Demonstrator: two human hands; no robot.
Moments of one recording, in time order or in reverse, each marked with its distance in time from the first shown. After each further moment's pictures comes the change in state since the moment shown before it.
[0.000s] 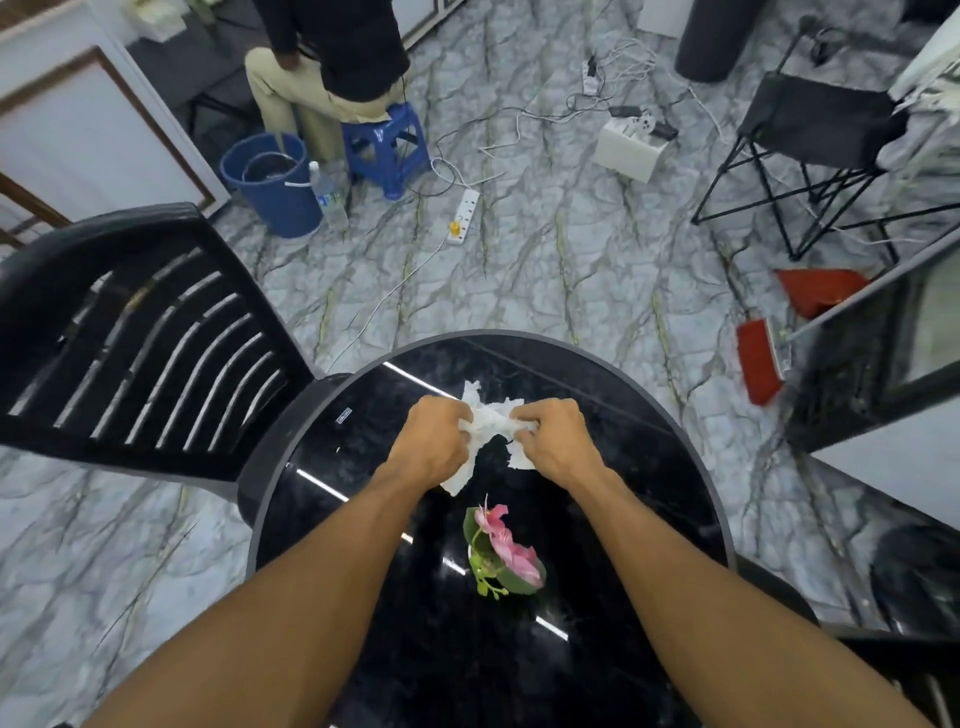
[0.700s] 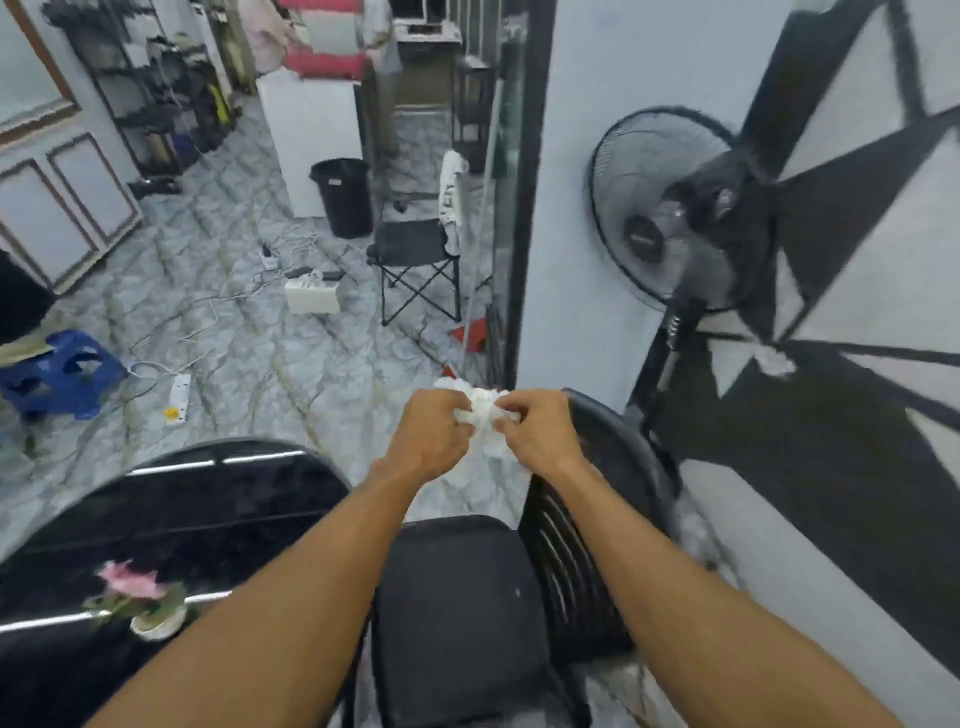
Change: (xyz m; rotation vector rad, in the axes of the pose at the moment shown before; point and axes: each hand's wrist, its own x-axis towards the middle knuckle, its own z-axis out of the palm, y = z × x) left_hand -0.252 0.427 0.142 -0.063 -0.052 0.724; right_hand -0.405 0.165 -0.301 0.220 0.766 0.178
